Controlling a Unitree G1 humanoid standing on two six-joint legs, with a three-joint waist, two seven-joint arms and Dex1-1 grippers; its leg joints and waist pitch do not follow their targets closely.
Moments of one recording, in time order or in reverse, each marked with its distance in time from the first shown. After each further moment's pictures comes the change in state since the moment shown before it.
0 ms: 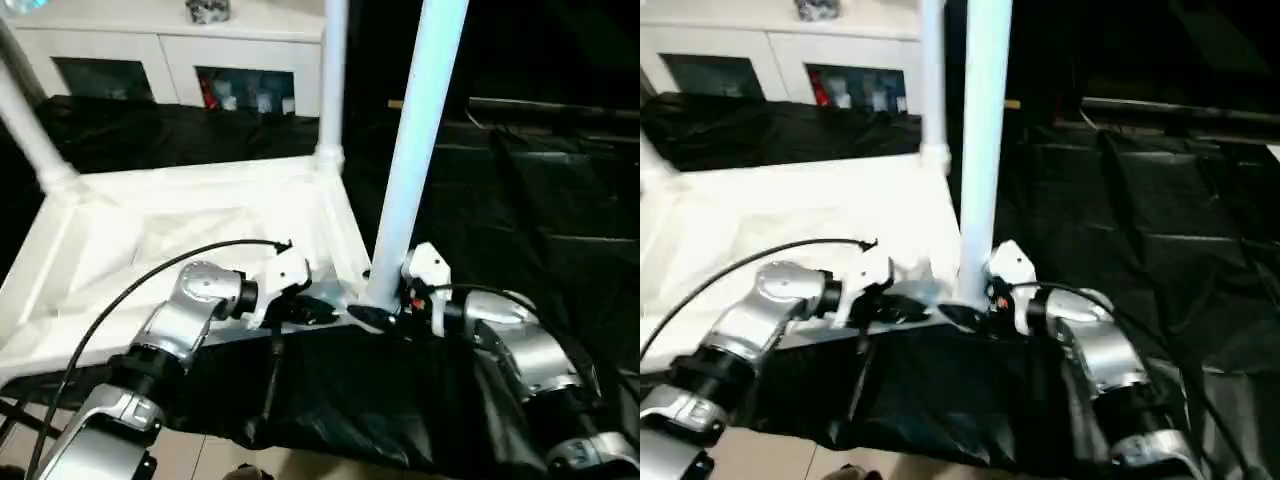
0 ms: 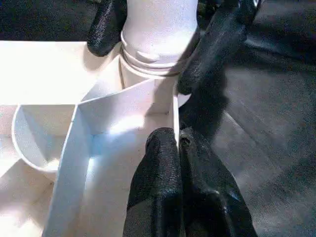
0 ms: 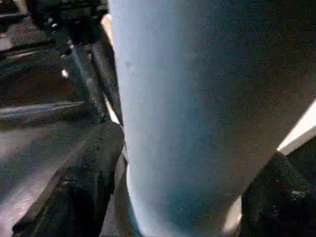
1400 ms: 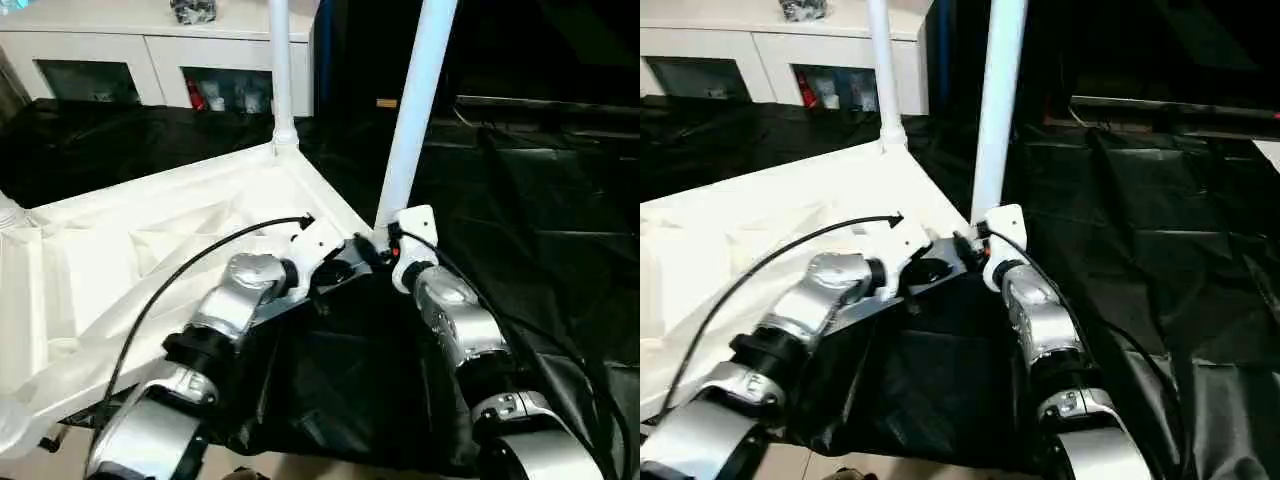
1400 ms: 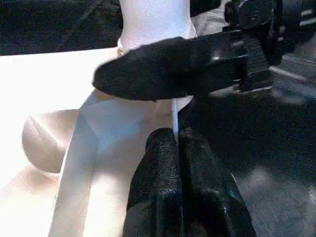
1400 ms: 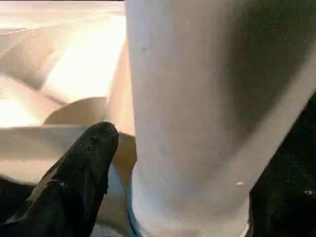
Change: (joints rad) left arm -0.107 -0.183 0.048 0.155 0.093 0.056 0.417; right arm -0.166 0.270 -0.175 0.296 -0.087 -0.041 -0.661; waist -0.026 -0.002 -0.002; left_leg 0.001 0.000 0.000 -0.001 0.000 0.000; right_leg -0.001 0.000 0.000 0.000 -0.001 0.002
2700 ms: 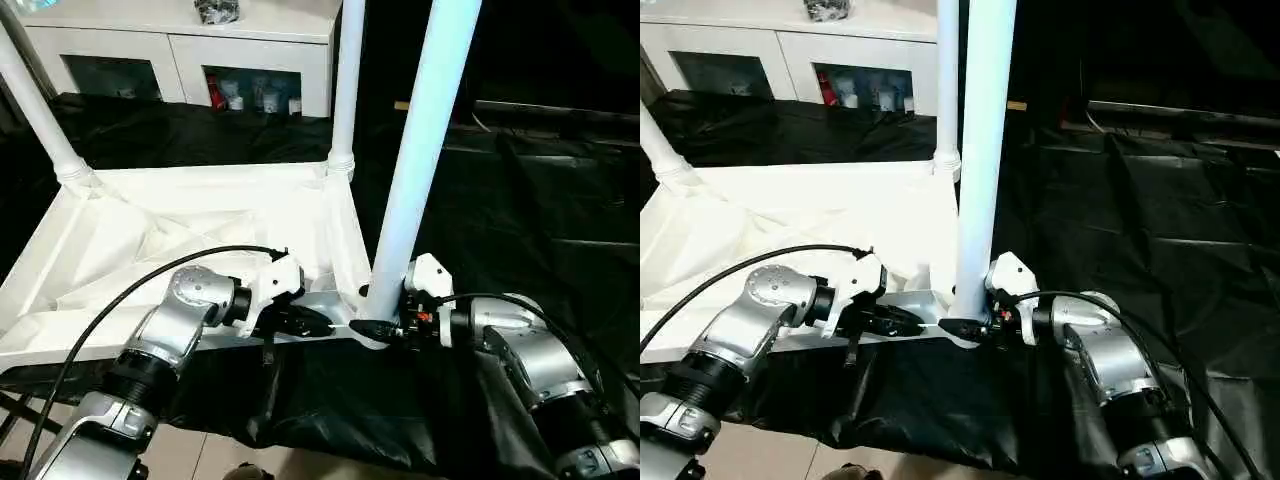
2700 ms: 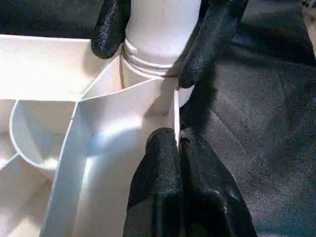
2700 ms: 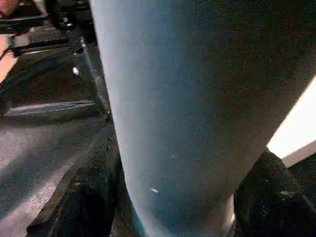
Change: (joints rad) left arm 0.139 0.183 -0.039 -0.189 -0.100 -0.035 -0.429; right arm 0.201 -0.268 0.169 -0.335 0.094 0.057 0.674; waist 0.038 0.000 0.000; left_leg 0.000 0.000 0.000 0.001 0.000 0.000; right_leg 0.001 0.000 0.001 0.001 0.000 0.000
